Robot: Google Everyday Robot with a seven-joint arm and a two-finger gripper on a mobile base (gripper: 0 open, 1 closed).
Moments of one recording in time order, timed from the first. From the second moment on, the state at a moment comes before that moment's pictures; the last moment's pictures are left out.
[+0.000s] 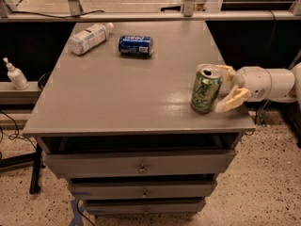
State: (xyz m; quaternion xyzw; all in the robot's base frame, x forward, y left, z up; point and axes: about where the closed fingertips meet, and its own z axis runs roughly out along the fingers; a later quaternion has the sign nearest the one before) arm 0.540 -0.162 0.884 -0.48 -0.49 -0.49 0.53
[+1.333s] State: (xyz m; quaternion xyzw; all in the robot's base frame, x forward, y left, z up) arm 0.525 -0.252 1.001 -0.52 -0.51 -0.55 0.42
